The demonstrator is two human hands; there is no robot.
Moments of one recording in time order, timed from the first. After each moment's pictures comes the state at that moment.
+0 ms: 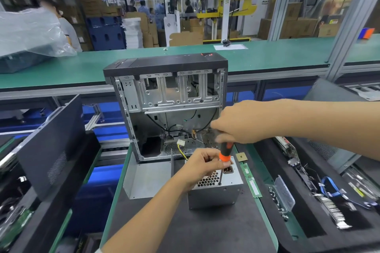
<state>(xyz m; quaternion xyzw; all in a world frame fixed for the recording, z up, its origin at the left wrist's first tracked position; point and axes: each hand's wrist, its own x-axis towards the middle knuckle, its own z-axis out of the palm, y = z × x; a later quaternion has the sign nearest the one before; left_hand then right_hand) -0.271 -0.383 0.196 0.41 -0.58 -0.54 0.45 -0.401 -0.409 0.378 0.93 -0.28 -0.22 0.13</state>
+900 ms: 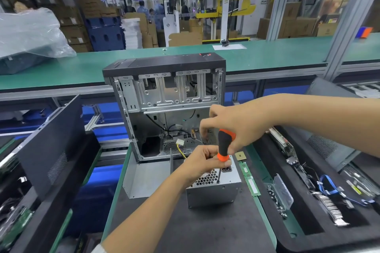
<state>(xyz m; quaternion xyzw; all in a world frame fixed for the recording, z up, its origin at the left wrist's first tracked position) -0.275 -0.382 0.205 0.43 -0.60 -0.53 0.41 -0.407 -0.407 0.389 0.93 -0.28 -0.24 0.00</state>
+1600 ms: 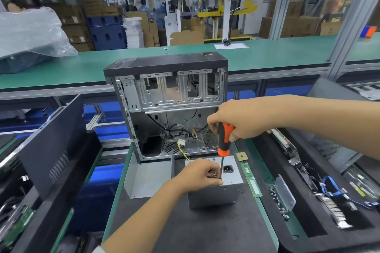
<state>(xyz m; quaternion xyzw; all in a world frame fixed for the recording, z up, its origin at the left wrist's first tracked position) -0.260 -0.389 0.174 0.54 -0.78 -0.26 0.17 -0.406 -0.416 0.383 0.94 -0.29 -0.17 0.02</state>
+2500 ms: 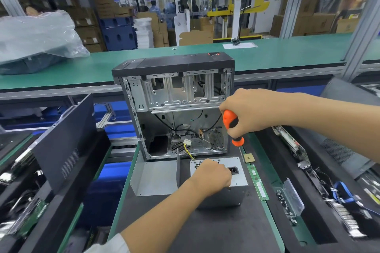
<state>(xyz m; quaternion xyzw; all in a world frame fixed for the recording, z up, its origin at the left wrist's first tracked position) -0.299 -0.399 0.171 0.54 -0.83 0.09 -0.09 -0.415 -0.423 0.385 0.94 -0.32 -0.04 0.07</state>
